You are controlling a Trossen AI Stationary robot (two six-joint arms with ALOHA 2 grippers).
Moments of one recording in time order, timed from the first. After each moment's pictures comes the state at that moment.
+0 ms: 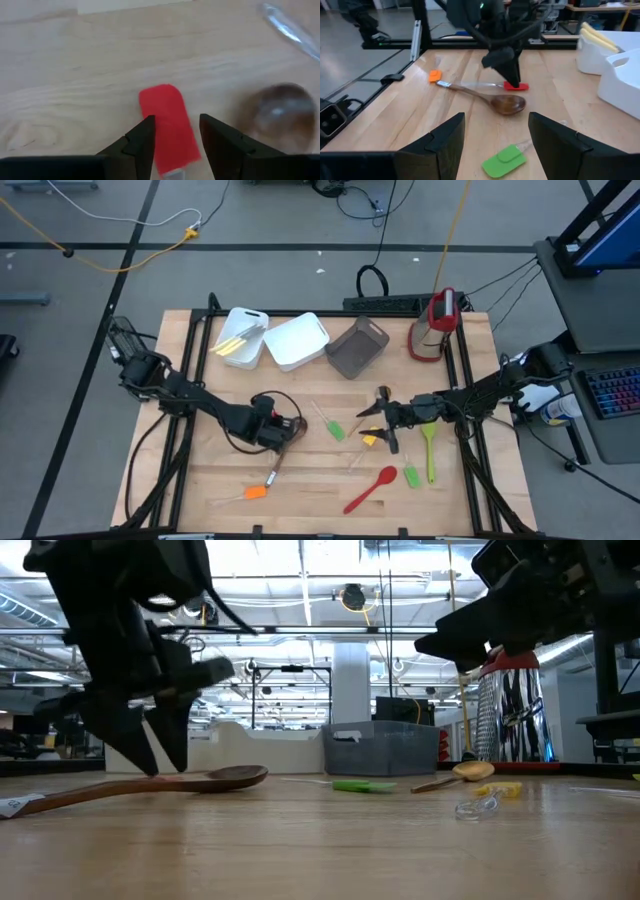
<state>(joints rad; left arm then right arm) -0.36 1.71 0.90 -0.65 -0.42 -1.72 0.27 1.31 0.32 0.80 0.14 0.09</state>
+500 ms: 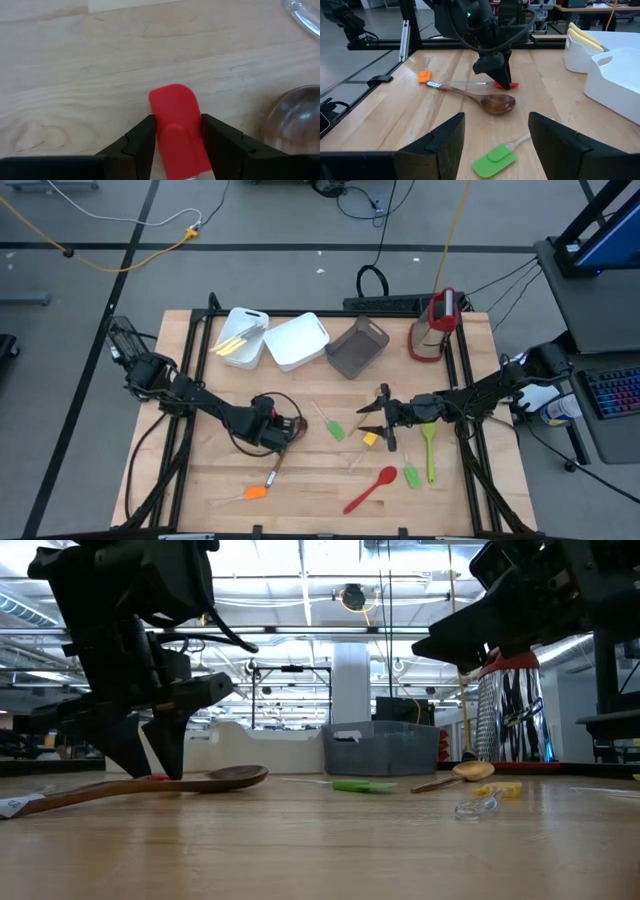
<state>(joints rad) -0.35 1.76 0.90 -0.66 -0.40 -1.75 0.27 1.31 0.32 0.80 0.19 0.09</state>
